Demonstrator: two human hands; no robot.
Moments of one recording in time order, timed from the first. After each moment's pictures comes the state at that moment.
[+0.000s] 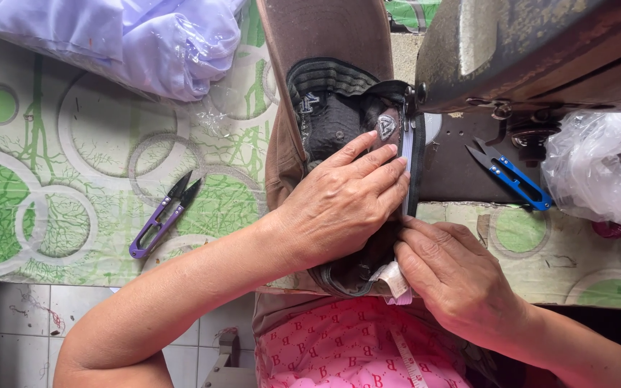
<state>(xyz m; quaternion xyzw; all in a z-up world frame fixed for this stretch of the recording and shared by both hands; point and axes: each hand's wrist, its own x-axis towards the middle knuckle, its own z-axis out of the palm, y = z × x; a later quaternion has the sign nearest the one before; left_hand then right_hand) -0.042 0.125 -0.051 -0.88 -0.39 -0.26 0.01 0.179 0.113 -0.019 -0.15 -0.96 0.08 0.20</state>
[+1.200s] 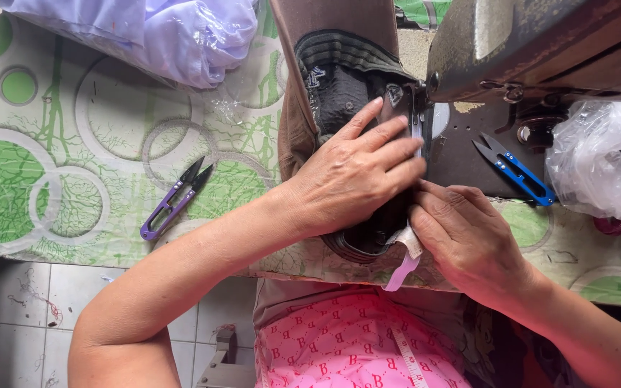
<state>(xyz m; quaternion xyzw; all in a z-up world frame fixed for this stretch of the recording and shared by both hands) -0.049 0.138 -0.053 -0.88 -0.37 -0.29 0.04 0.182 0.135 -0.034 -0.15 -0.97 -0.01 0.19</state>
